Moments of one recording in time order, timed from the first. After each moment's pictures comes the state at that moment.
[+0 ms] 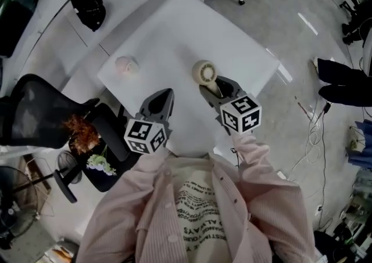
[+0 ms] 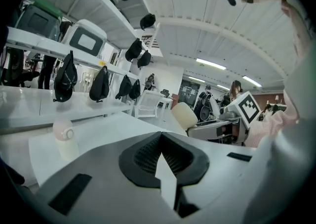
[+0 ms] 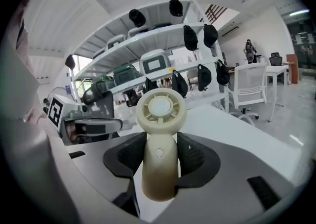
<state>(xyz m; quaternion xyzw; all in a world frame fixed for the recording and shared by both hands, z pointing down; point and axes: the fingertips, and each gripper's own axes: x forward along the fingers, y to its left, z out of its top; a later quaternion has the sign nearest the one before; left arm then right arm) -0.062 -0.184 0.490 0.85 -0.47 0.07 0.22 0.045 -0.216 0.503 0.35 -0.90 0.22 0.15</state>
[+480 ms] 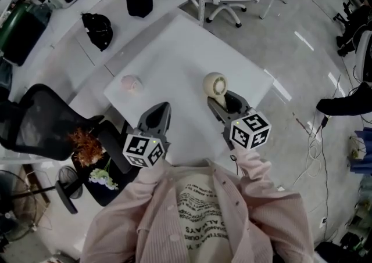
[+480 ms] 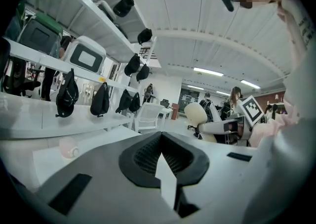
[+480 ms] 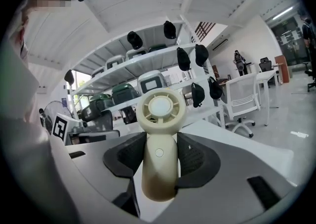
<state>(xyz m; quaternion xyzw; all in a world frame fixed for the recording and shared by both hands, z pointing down) -0.072 -0.178 0.436 0.86 -0.49 0.03 0.17 0.076 -0.210 0.433 0.39 -0.89 0.21 0.06</state>
